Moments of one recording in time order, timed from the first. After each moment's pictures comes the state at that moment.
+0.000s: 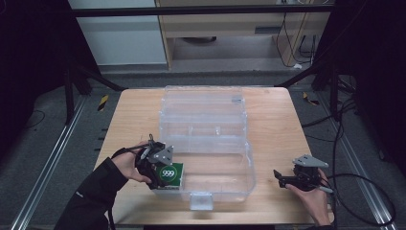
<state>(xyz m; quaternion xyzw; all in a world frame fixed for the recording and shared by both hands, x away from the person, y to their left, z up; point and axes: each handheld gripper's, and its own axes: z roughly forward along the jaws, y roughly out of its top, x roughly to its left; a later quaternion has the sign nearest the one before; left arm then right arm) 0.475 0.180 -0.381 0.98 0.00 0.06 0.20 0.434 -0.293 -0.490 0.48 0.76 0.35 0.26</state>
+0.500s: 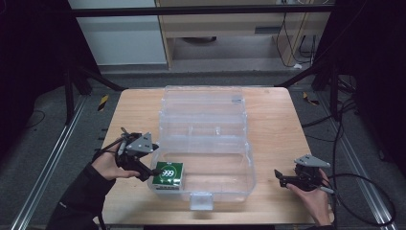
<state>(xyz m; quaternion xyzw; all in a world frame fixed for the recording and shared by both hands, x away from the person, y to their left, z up) 0.467 0.231 -0.356 0.93 0.13 0.11 0.32 0.433 -0.295 -0.489 0.49 0.75 0.36 0.26</state>
